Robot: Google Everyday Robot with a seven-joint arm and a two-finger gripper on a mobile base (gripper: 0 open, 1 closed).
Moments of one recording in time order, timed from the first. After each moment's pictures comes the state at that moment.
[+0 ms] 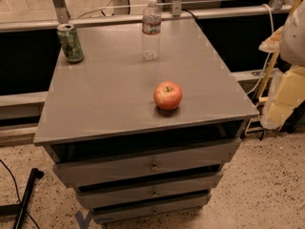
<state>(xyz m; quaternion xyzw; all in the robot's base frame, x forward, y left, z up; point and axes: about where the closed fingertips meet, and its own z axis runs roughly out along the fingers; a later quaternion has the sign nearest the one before) 0.438 -0.217 0.977 -0.60 0.78 -0.03 0.16</state>
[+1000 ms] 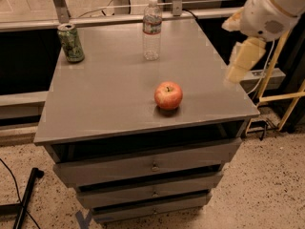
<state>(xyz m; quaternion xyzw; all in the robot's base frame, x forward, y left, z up) 0.551 -0.180 0.968 -0.64 0.73 0.02 0.24</state>
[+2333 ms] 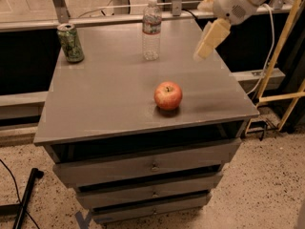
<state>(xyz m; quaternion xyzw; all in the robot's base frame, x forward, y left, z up) 0.650 -0.131 0.975 -0.63 0.70 0.07 0.33</state>
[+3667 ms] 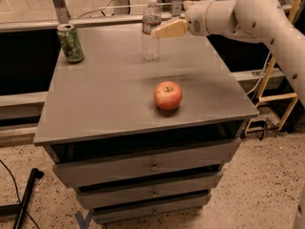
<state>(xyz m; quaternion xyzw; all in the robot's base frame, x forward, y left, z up) 0.773 -0.063 0.967 -0.39 0.69 0.20 0.58</state>
